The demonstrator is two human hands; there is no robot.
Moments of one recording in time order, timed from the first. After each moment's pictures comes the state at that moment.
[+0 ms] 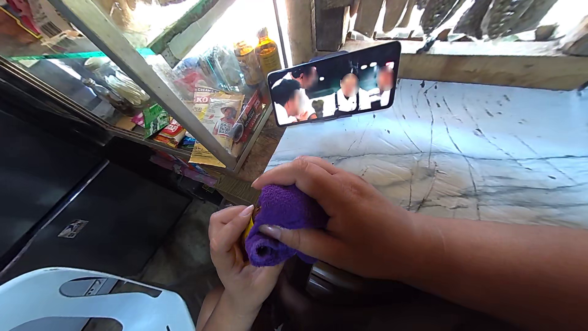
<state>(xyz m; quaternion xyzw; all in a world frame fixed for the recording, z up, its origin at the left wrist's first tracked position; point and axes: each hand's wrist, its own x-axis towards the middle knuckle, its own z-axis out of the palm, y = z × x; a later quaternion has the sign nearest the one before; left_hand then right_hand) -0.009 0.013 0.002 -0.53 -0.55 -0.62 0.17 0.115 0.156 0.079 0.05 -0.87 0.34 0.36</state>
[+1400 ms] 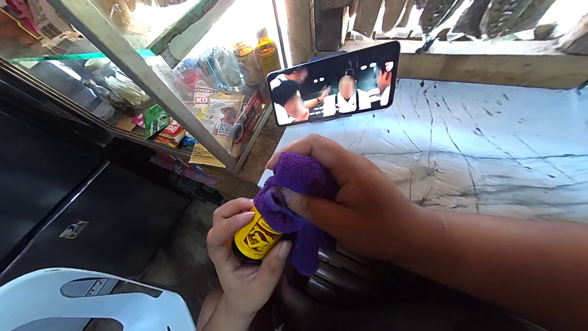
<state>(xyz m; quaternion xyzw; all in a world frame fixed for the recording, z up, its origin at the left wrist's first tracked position) -0.008 0.011 0.006 -0.54 -0.50 -0.67 0.05 0.113 0.161 0.082 0.02 -0.80 0.46 0.38</state>
